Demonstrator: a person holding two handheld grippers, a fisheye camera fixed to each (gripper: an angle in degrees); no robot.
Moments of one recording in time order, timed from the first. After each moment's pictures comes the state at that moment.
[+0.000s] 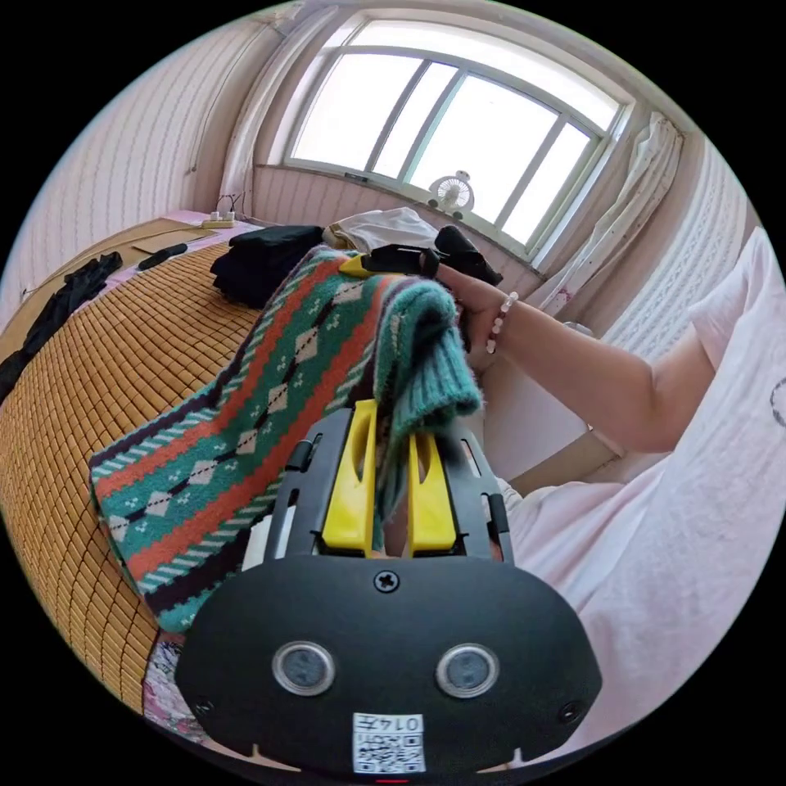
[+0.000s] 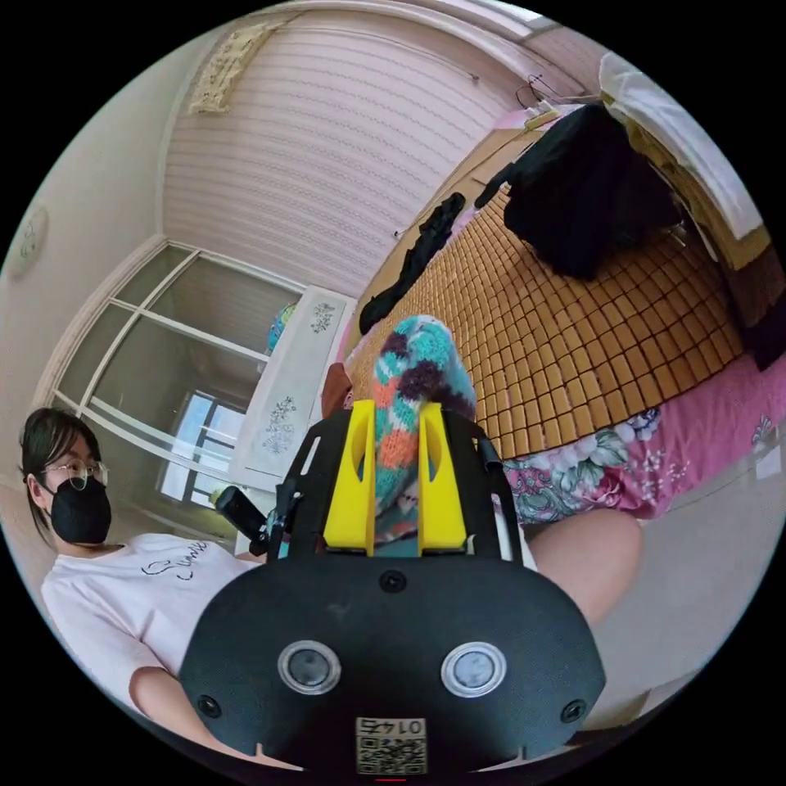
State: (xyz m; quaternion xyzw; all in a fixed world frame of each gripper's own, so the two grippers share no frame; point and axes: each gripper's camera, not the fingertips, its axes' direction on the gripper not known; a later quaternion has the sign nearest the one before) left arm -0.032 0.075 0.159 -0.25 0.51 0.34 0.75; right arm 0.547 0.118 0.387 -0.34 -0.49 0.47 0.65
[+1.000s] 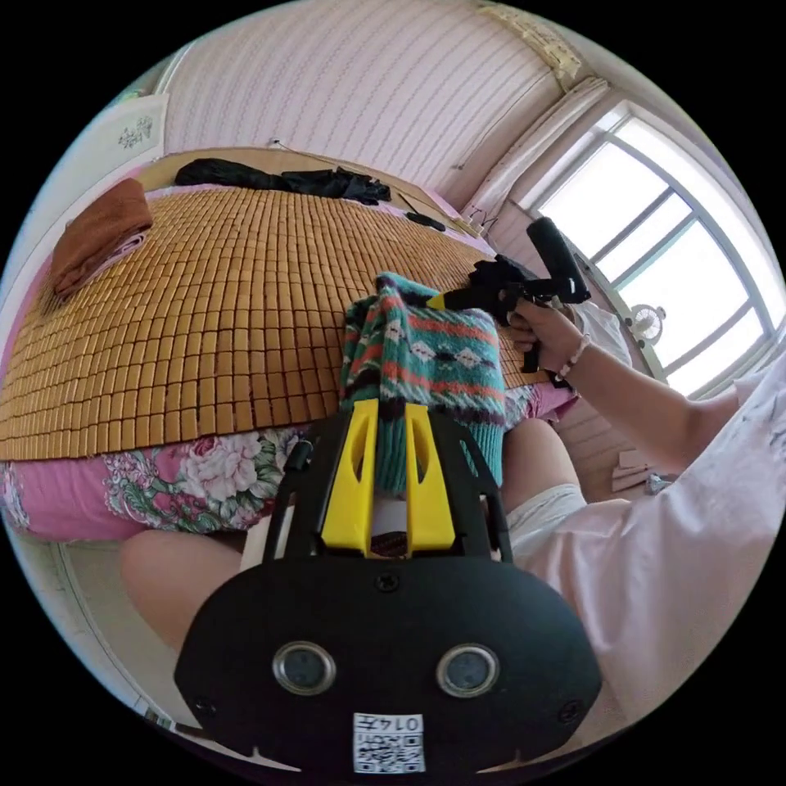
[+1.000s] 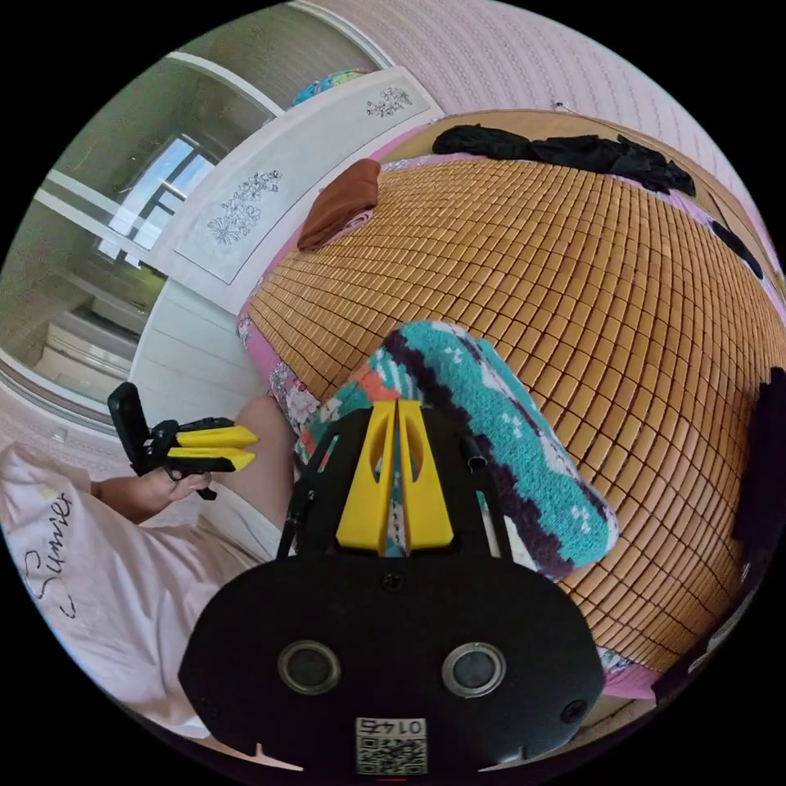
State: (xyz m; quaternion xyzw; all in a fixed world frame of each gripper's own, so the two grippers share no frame) left arm -0.239 0.012 0.244 -0.27 0.26 0.10 0.92; right arm 0.238 -0.057 0.473 -0.41 -0.59 0.06 0.69
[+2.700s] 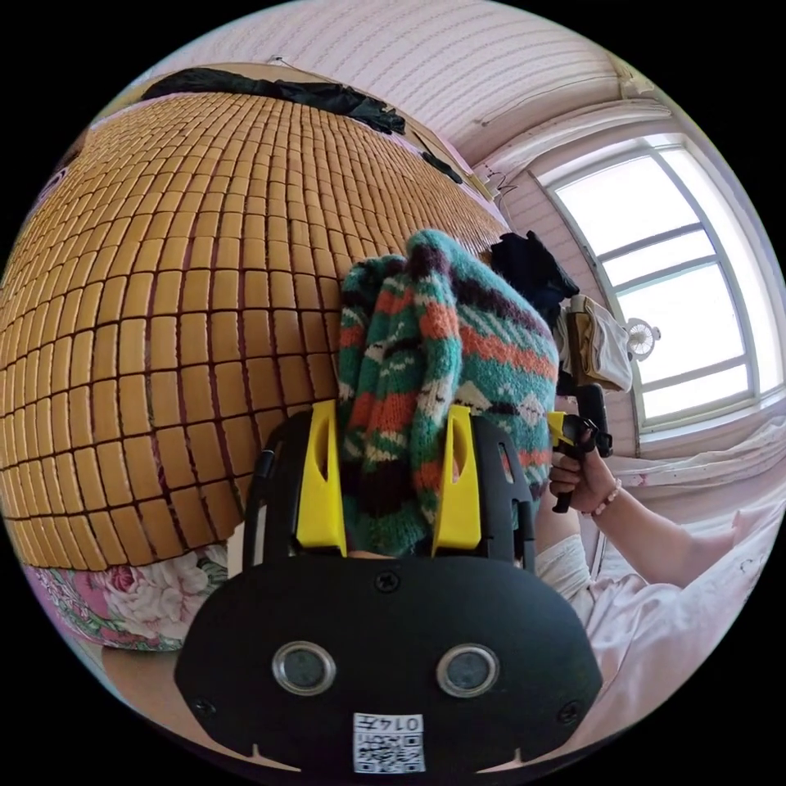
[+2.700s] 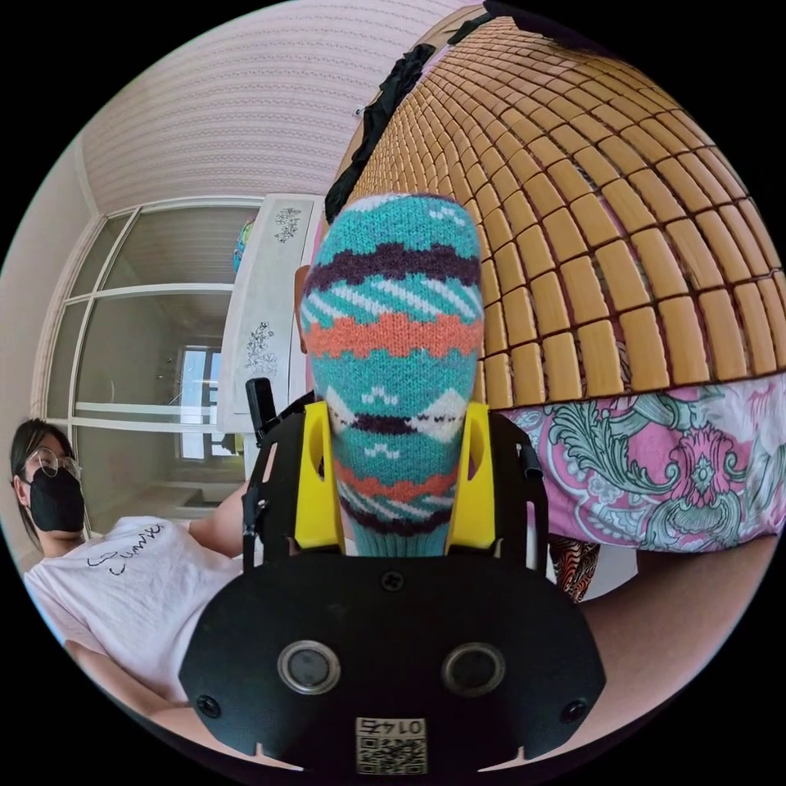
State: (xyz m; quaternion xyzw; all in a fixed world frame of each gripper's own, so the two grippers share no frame) left arm -0.183 -0.024 0.485 -0.38 0.32 0.03 0.86; right arm 0.413 0.154 0.477 -0.45 -0.58 0.45 0.51
